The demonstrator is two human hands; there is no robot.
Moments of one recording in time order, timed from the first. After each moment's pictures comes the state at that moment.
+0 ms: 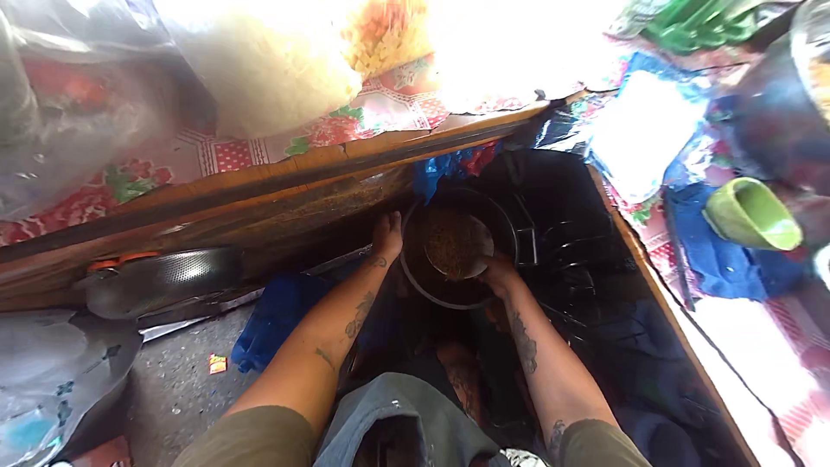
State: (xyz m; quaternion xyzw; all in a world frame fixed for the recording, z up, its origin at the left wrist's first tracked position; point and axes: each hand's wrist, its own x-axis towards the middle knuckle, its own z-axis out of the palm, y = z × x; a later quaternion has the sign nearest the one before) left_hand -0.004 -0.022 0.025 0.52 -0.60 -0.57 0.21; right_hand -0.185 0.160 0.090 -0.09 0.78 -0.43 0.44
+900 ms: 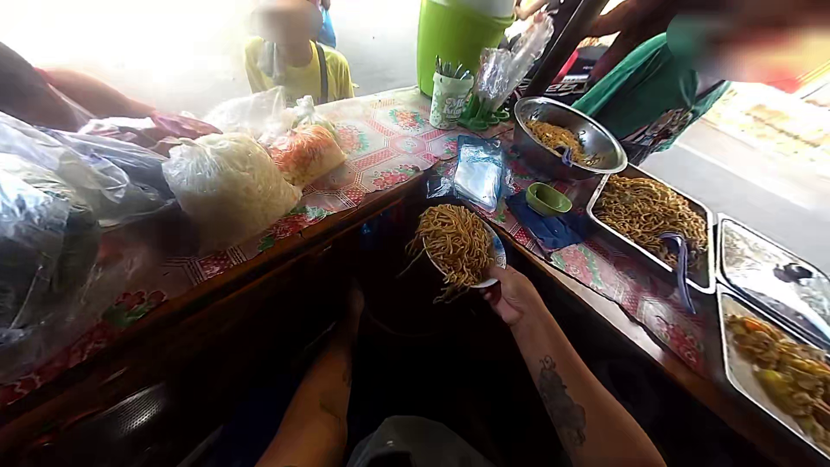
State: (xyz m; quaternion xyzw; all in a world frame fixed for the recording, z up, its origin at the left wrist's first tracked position) left_hand 0.019 -0.007 0.103 0.51 -0.63 -0.55 0.18; right_hand -0.092 0.210 0.310 0.05 0.68 -0.69 0.26
